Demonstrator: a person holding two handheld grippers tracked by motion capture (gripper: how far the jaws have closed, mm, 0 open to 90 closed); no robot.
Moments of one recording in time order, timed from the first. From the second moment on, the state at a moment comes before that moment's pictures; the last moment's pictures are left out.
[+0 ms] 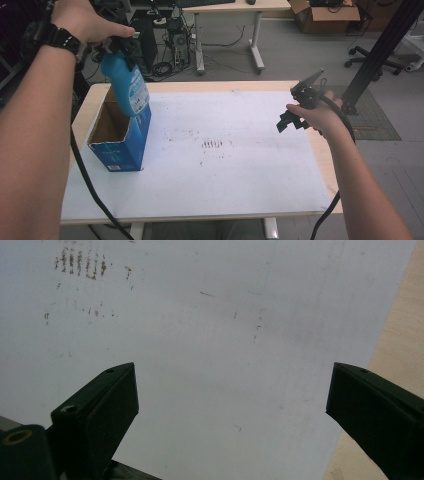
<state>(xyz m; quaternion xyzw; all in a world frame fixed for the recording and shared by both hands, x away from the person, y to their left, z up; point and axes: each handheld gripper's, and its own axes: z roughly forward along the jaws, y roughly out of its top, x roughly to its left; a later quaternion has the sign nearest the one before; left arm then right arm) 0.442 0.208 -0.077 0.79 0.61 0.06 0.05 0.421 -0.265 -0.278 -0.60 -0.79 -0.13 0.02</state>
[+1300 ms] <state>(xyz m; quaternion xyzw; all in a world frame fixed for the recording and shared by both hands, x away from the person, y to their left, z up) 0.429 0.269 -0.166 0.72 0.69 0.05 0.04 0.418 -0.251 -0.287 -0.59 -0.80 -0.13 0.02</state>
